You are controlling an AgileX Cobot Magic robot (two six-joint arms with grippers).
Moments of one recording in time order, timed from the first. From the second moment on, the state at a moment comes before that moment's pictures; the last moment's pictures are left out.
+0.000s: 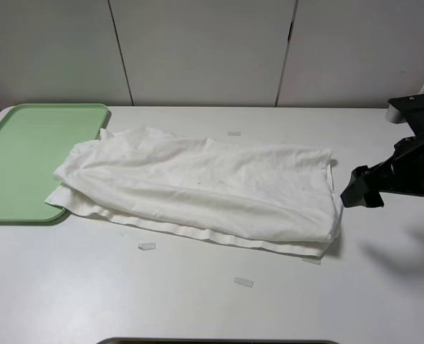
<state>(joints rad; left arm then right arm) -0.34 -0.01 -0.51 0.04 1.07 -0.03 0.07 1.37 -0.64 0.23 0.53 -0.34</state>
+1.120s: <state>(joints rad) 0.08 -0.01 -0.51 0.04 1.07 -0.03 0.07 1.48 -0.76 0.29 0.50 -0.27</state>
